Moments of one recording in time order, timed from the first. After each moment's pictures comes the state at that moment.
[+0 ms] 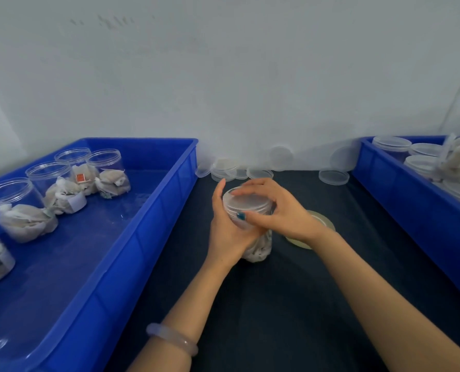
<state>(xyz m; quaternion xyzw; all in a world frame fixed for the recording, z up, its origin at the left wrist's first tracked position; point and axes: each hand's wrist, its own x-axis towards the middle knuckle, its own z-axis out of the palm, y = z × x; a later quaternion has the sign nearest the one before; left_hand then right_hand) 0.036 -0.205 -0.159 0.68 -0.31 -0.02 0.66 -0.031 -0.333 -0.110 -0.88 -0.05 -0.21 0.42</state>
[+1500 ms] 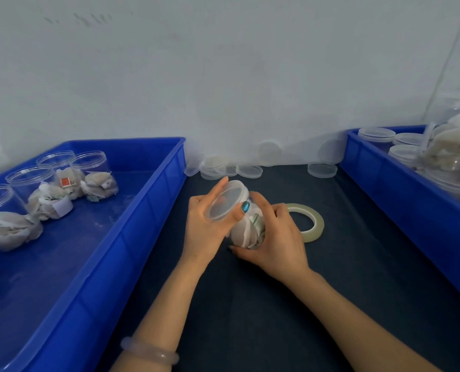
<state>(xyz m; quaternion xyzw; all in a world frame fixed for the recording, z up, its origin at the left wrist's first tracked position) 0.037 -0.185 -0.142 0.70 -0.33 -0.01 0.63 -0.055 -0.309 -0.177 -0.90 0.14 -0.33 0.25</state>
